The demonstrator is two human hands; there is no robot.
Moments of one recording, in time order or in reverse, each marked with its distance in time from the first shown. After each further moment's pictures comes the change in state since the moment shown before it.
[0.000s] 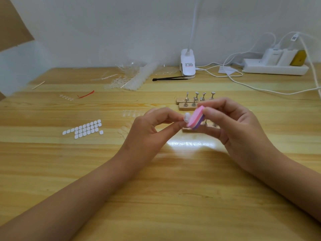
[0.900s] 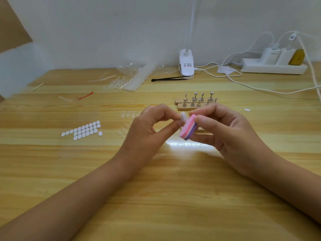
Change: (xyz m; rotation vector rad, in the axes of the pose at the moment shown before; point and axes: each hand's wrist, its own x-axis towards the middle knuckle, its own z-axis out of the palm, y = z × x) left_hand 0.002 -0.003 0.000 0.007 0.029 0.017; right_hand -0.003 -0.001 0.006 0.022 -0.045 0.089
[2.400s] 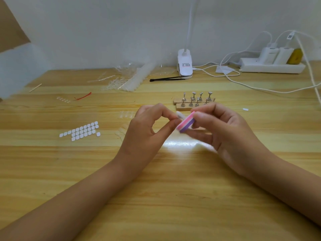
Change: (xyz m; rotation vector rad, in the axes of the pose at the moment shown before) left_hand -0.003 0.004 0.003 0.231 0.083 0.044; right_hand 0.001 0.001 0.003 0.068 0.089 0.067
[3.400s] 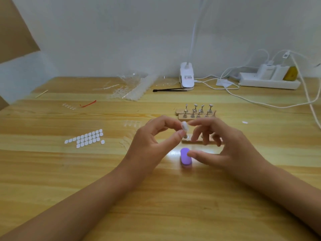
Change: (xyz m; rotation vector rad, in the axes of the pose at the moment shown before) left_hand 0.001 0.005 -0.004 -0.320 -0.086 -0.103; right_hand 0.001 -0.003 -0.019 -1.037 -0.165 -0.471
